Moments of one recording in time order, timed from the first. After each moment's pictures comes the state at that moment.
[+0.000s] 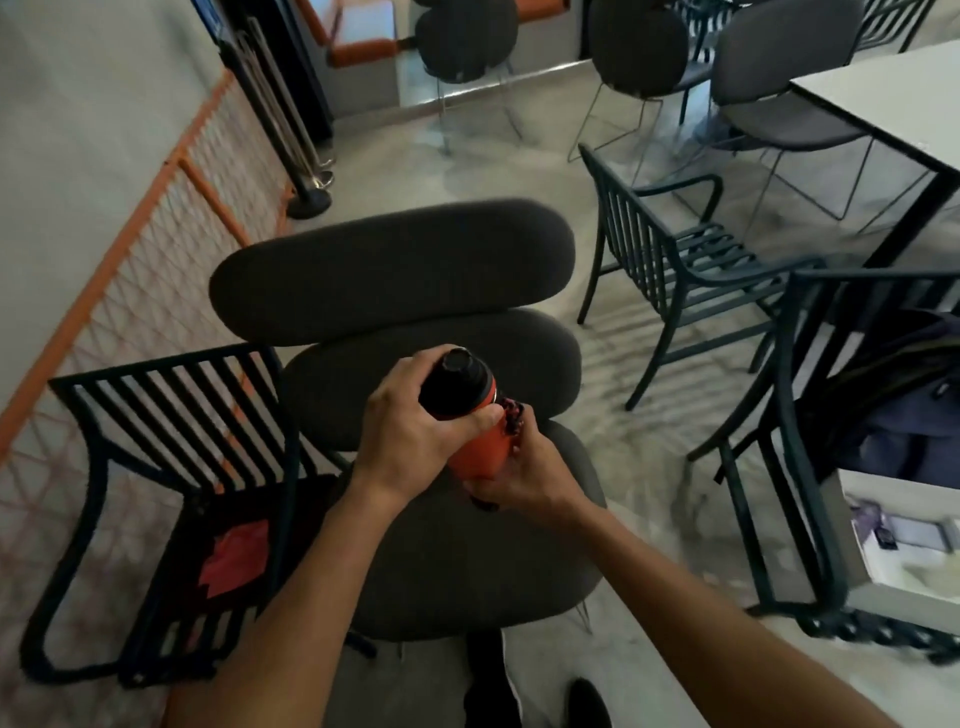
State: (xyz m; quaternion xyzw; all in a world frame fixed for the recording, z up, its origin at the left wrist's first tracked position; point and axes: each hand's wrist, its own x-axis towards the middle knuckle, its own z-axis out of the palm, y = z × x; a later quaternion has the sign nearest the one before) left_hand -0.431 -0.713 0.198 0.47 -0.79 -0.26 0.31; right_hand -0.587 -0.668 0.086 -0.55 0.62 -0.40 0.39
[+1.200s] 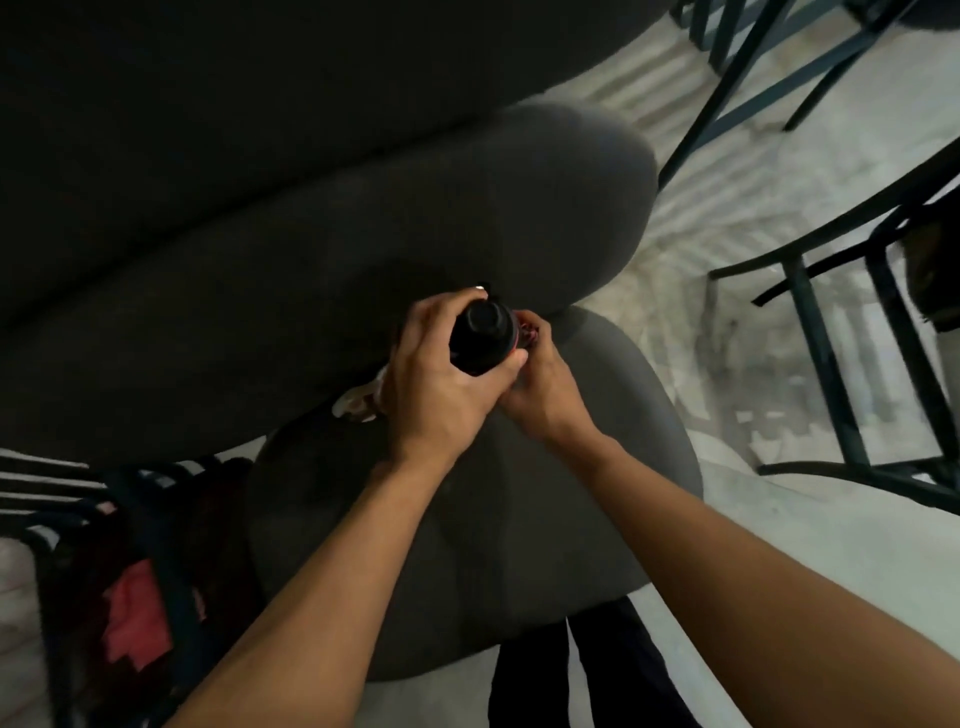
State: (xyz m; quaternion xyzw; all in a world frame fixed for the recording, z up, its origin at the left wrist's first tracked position) left_hand -0.491 -0.950 -0.141 0.47 -0.80 -0.31 0.22; right_hand -0.598 -0.880 -0.202 -0.33 0.76 -0.37 0.42
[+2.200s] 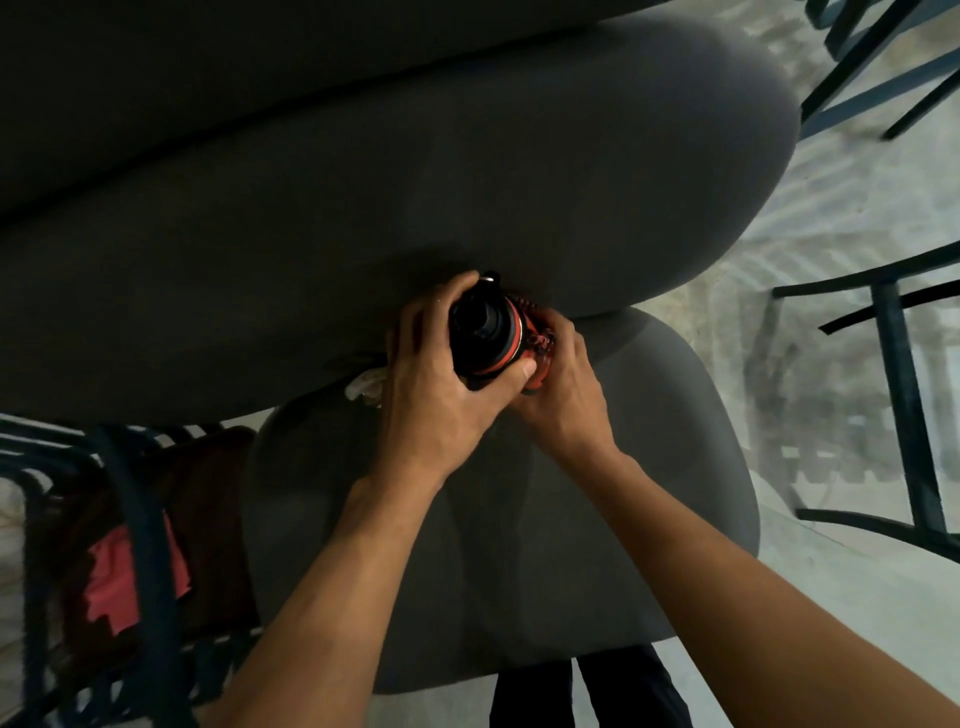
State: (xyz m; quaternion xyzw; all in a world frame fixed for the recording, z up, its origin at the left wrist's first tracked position) left_hand -0.456 -0.960 -0.175 0.52 -0.76 -0.35 0.18; right_hand -0.579 -0.897 -0.242 -0.36 0.78 -0.35 0.37
